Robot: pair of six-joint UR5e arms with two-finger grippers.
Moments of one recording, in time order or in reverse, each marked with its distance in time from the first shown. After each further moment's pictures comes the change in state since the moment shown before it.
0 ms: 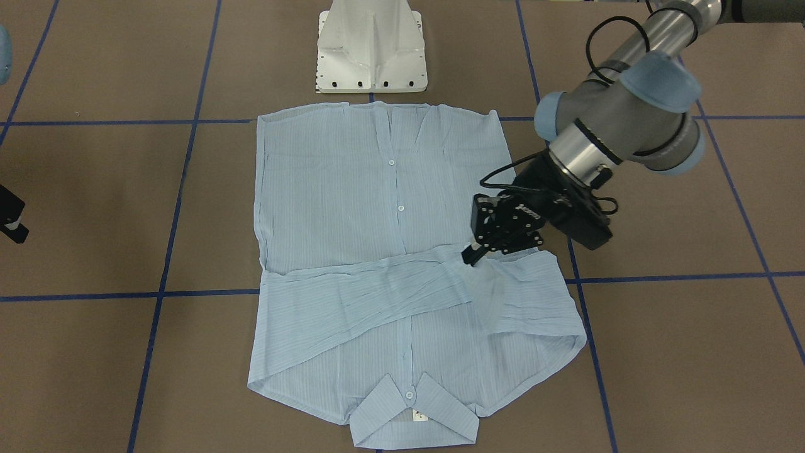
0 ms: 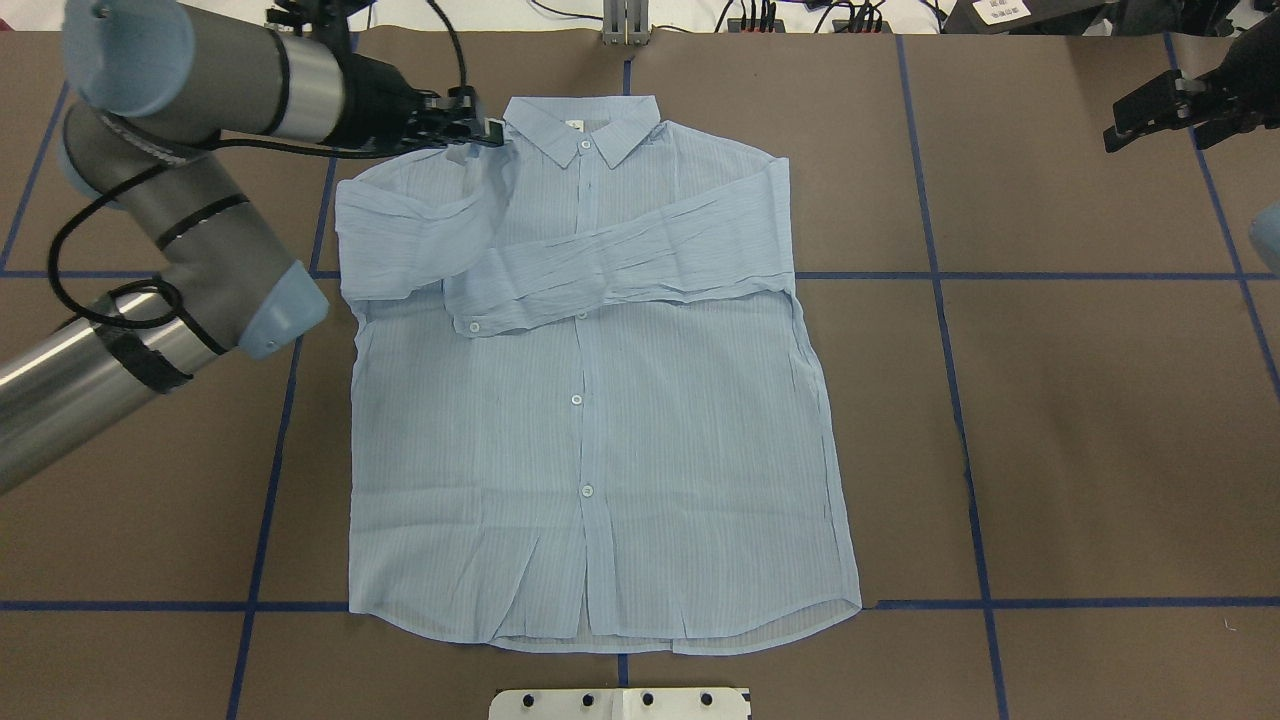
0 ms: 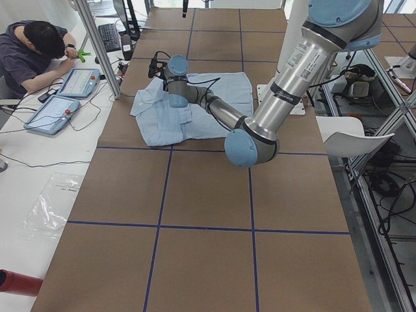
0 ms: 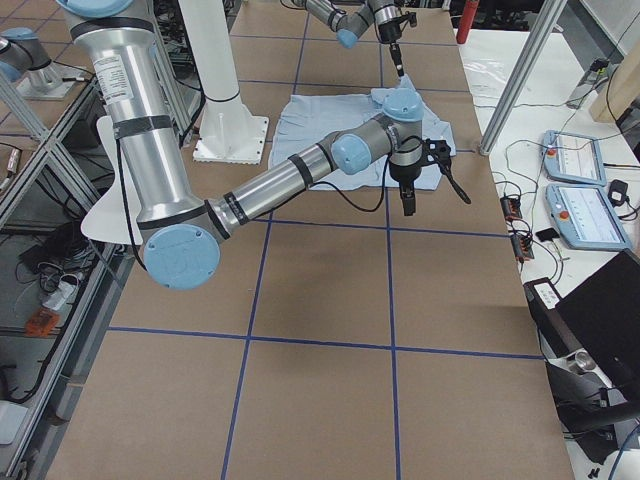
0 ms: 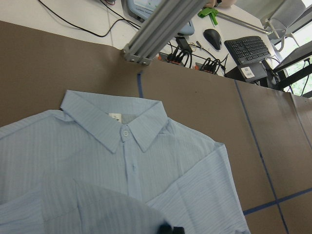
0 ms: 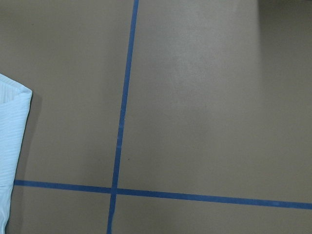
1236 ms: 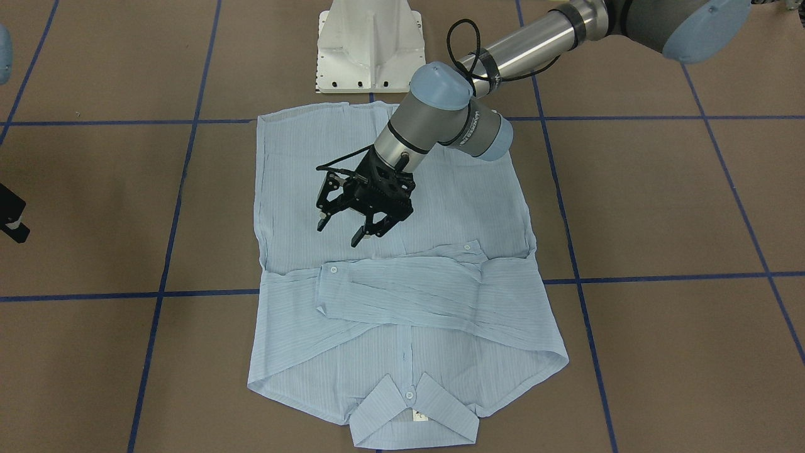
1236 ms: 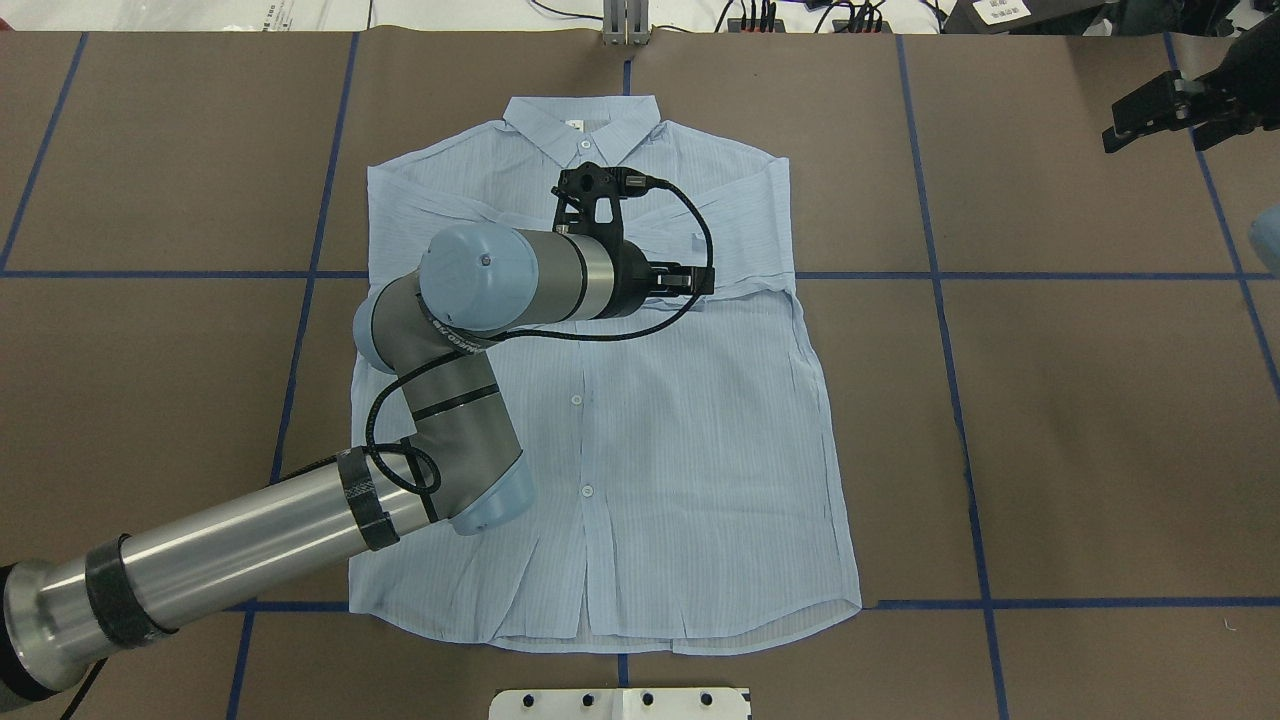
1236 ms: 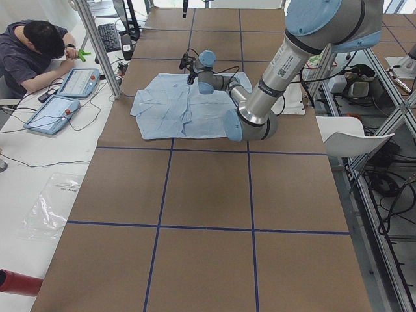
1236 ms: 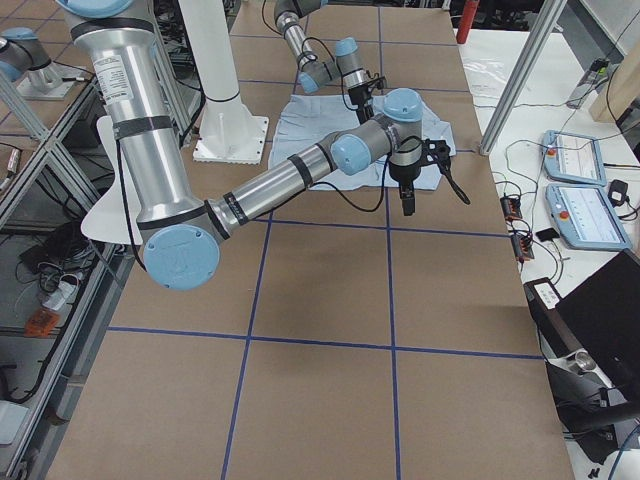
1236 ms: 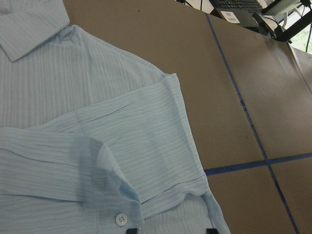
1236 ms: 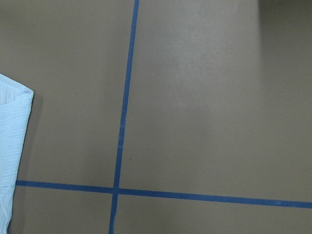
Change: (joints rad) left arm 0.312 -0.169 0.178 0.045 0.315 0.152; right arm -0.004 -0.002 0.002 0.013 0.002 0.019
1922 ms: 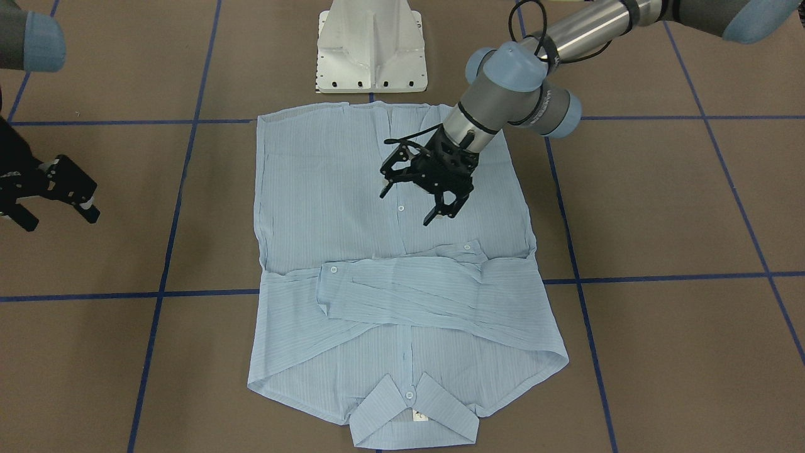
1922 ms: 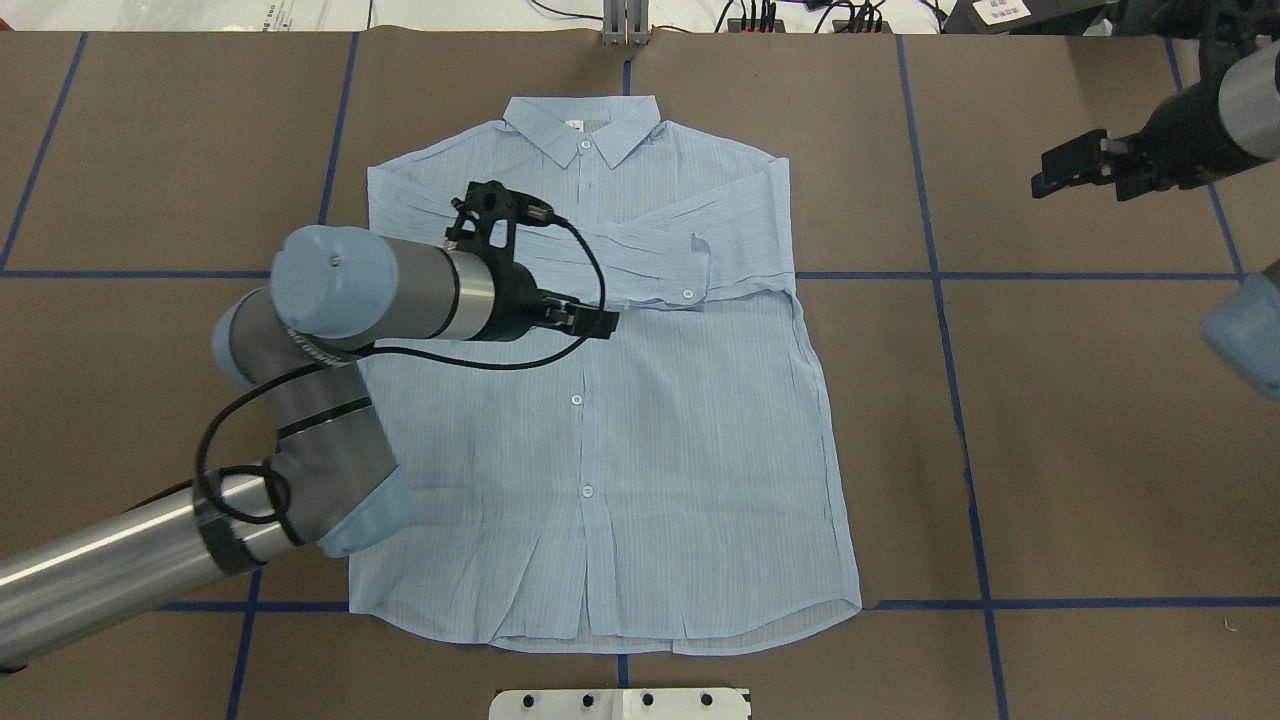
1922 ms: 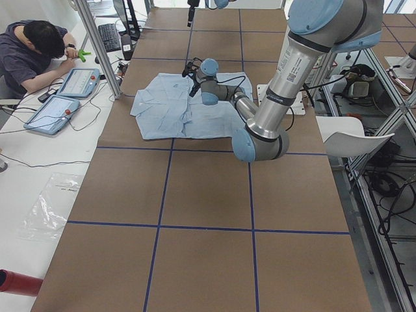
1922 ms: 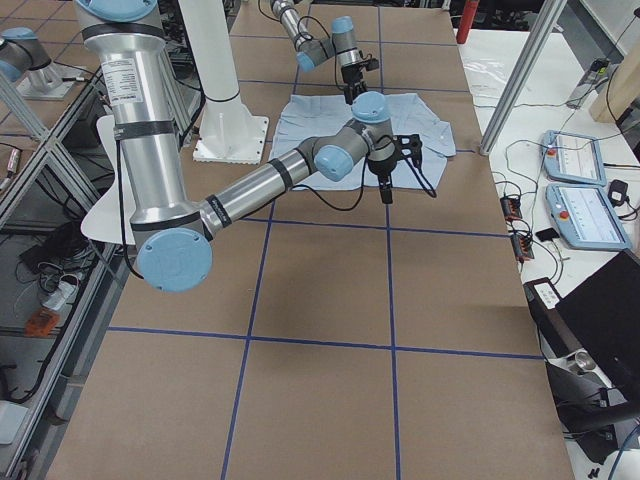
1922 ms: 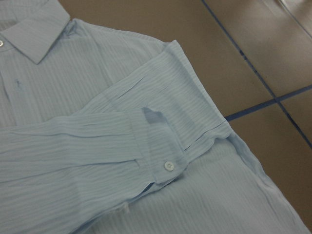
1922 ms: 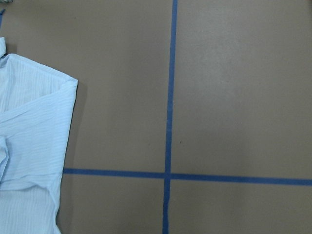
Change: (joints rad) left arm -0.048 0.322 -0.361 0.142 -0.115 0.179; right arm -0.198 -0.125 0.127 0.223 -0.111 0.307
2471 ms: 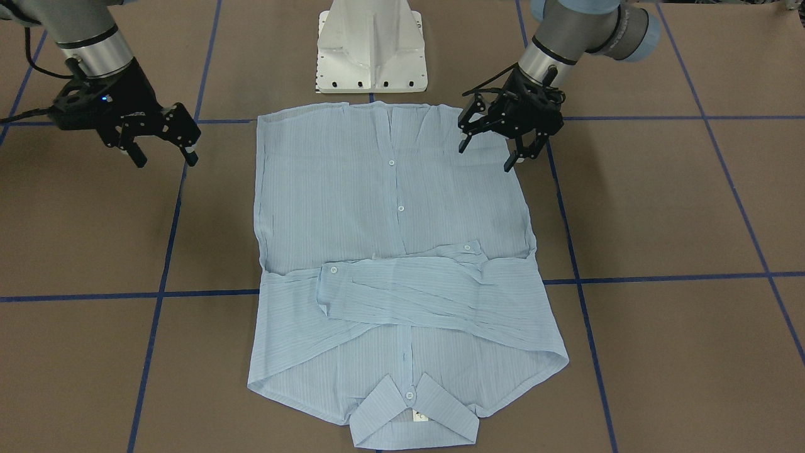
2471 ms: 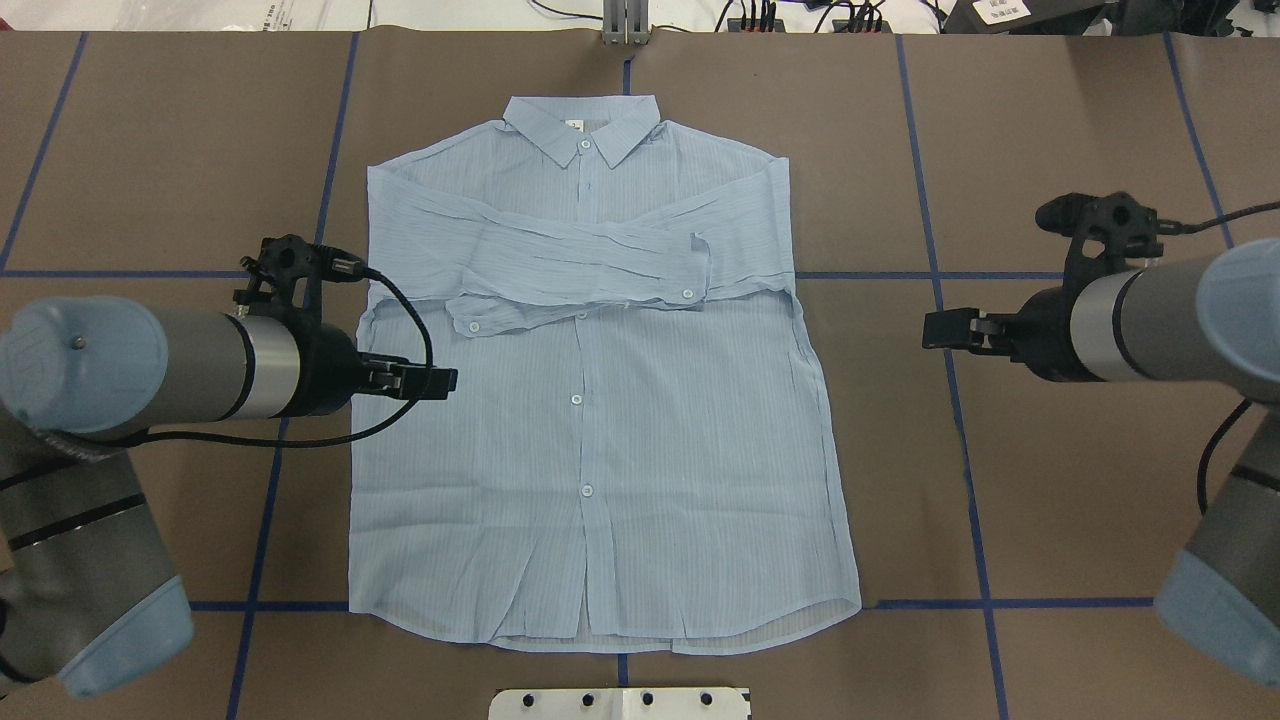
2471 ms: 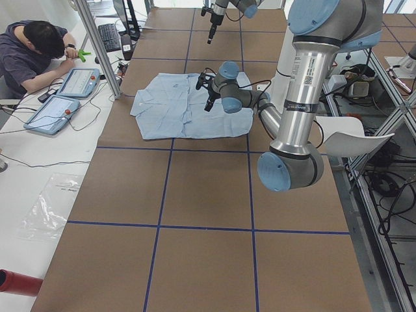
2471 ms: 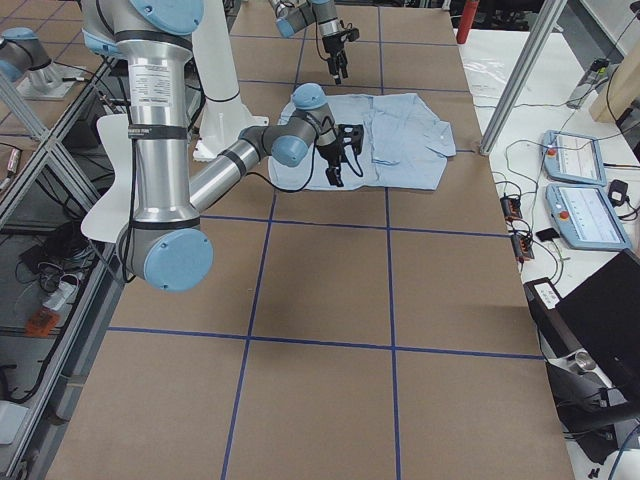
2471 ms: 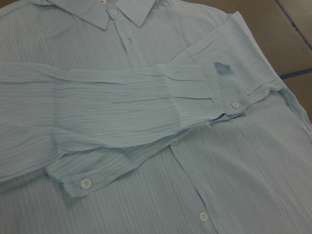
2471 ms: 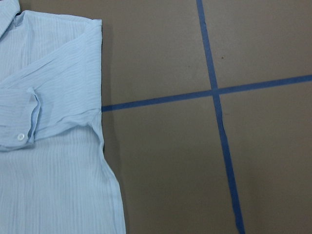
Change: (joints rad) left arm 0.050 0.325 -0.374 0.219 0.077 -0.144; right arm -0.415 -0.132 0.214 0.013 -0.368 0.423
